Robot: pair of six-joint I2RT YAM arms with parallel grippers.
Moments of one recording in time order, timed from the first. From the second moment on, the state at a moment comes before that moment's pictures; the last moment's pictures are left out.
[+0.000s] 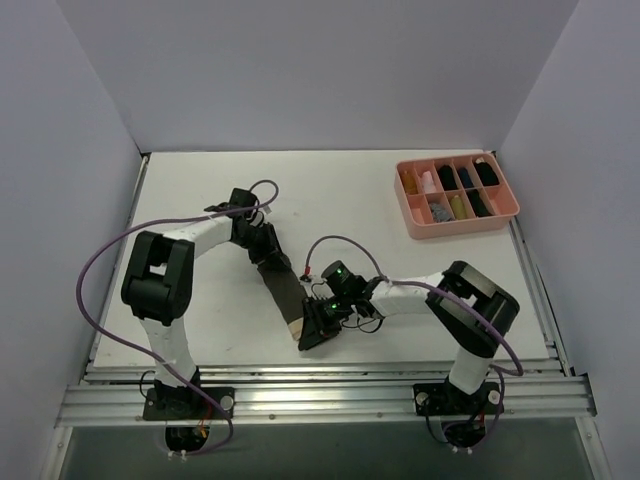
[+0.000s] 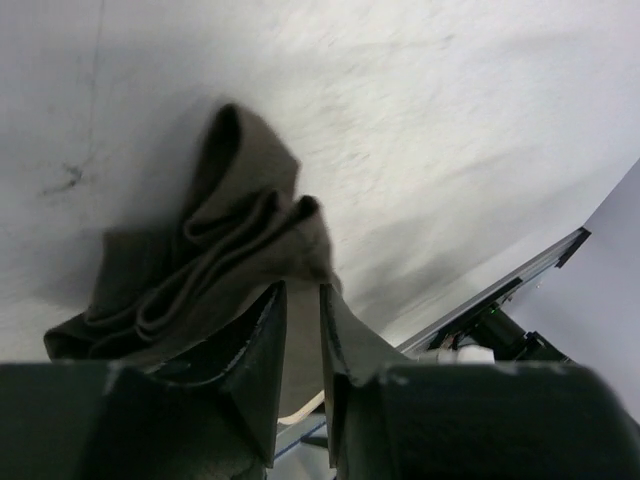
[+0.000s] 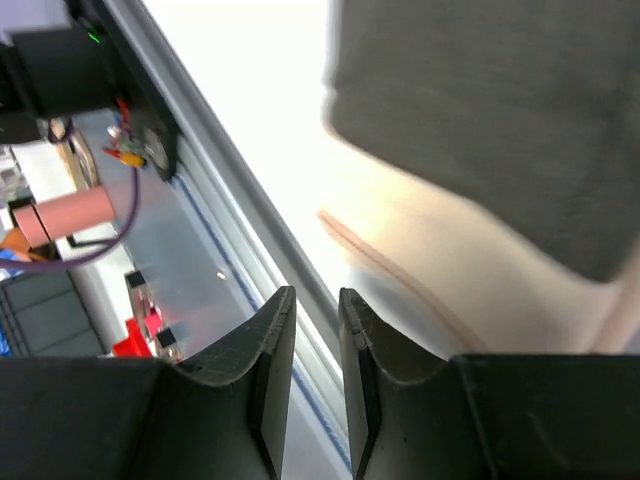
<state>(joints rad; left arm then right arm) -0.31 1.92 1.22 -0.54 0.53 -0.63 0.87 1.76 0.70 0.14 -0.73 0.68</state>
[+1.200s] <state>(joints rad) -0.23 1.97 1.40 -0.67 0.35 -0.60 0.78 1.81 1.09 -0.18 -0.65 0.49</state>
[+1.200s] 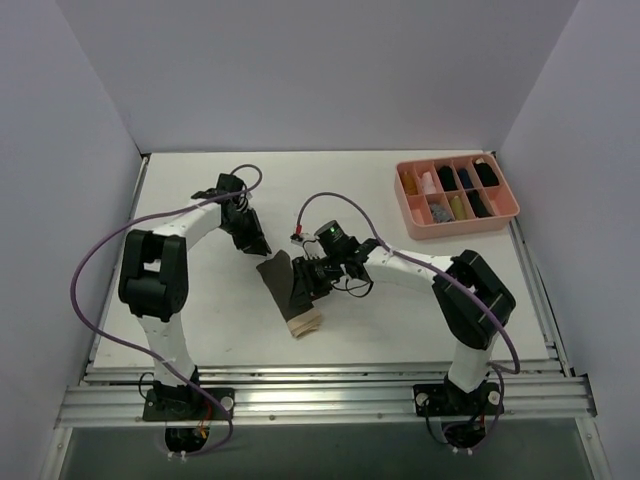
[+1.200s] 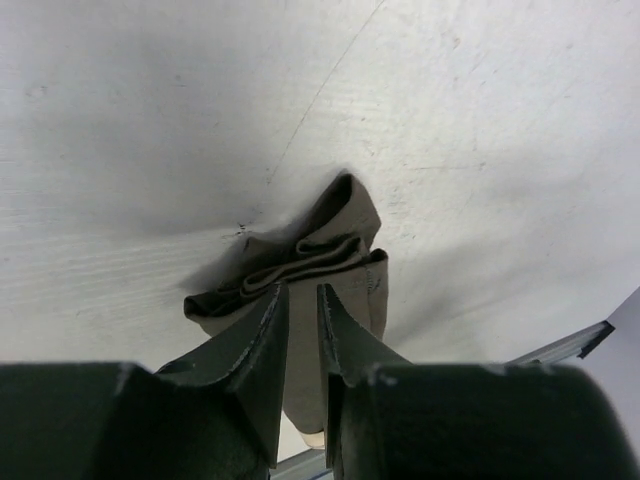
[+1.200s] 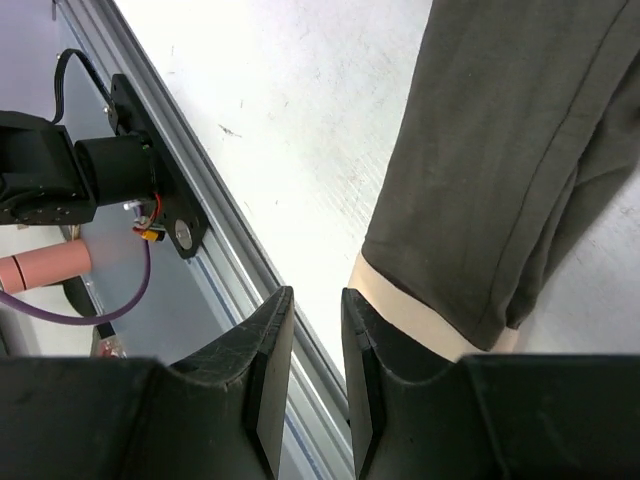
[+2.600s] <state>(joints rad) -0.43 1.40 0.58 -0.21 0.51 -1.03 0.70 1.85 1.15 -0.52 -0.40 0.34</state>
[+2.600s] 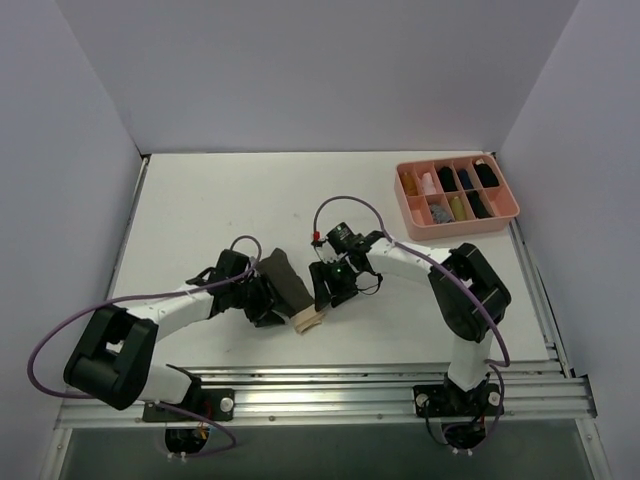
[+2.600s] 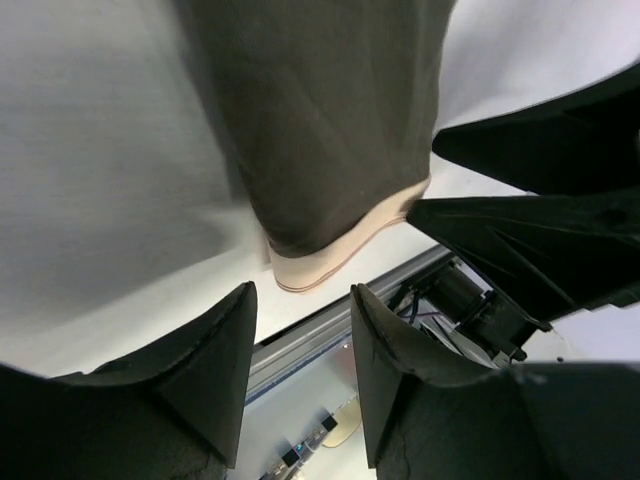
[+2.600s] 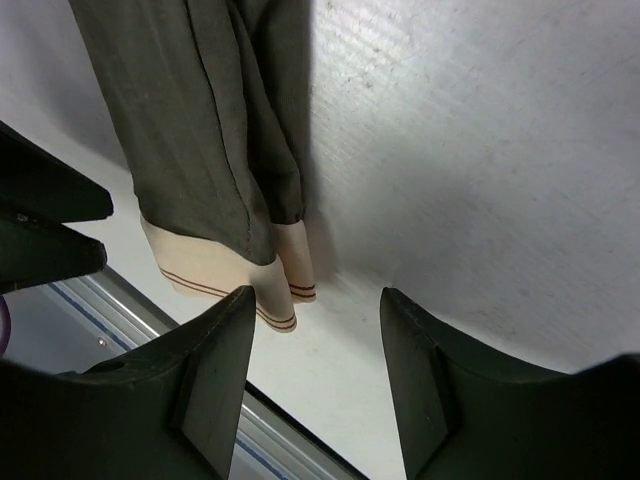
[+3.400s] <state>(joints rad) -0.56 1.39 0.29 0.35 0.49 -1.38 0.73 1.82 0.90 -0.13 -0.56 0.60</state>
